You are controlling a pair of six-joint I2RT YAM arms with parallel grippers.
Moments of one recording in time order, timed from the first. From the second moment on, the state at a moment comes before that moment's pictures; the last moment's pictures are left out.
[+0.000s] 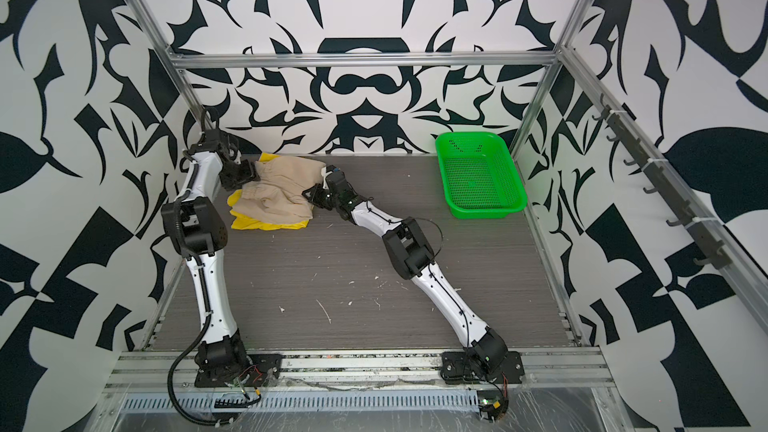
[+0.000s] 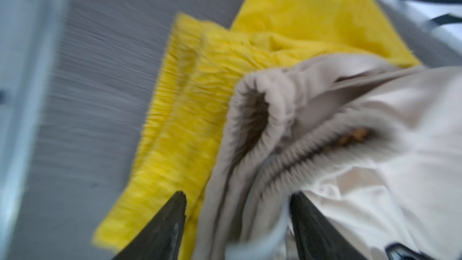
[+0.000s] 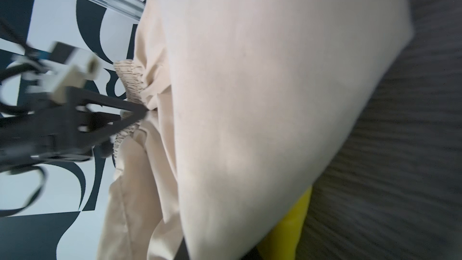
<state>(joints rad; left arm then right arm) 0.20 2.41 2.35 -1.07 0.15 -0.17 0.69 2.84 2.42 0.07 -0.39 1.00</state>
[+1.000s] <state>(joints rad) 0.13 2.34 2.06 -0.96 0.35 -0.20 0.69 2.84 2.42 0.02 -0.38 0.99</state>
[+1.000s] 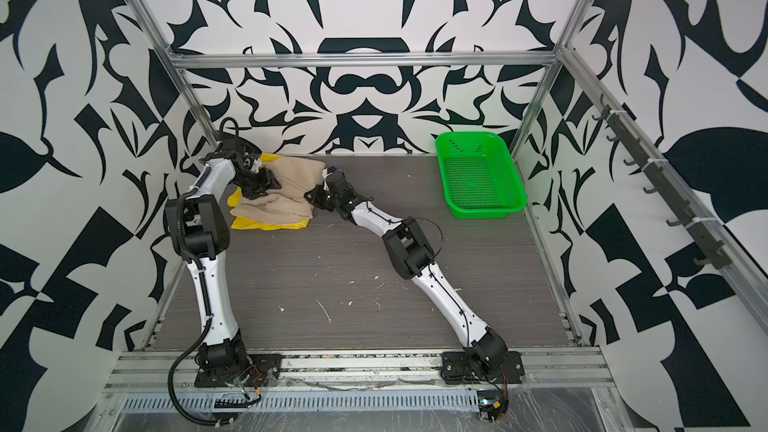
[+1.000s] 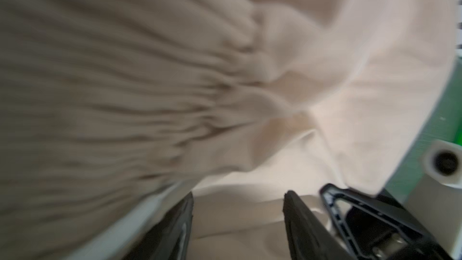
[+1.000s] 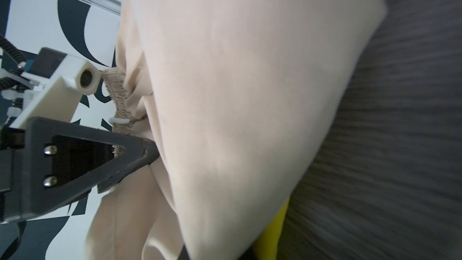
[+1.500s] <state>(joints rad) 0.16 2.13 2.04 -0.94 0.36 -0.22 0.69 2.79 2.37 -0.02 -0.35 0.96</state>
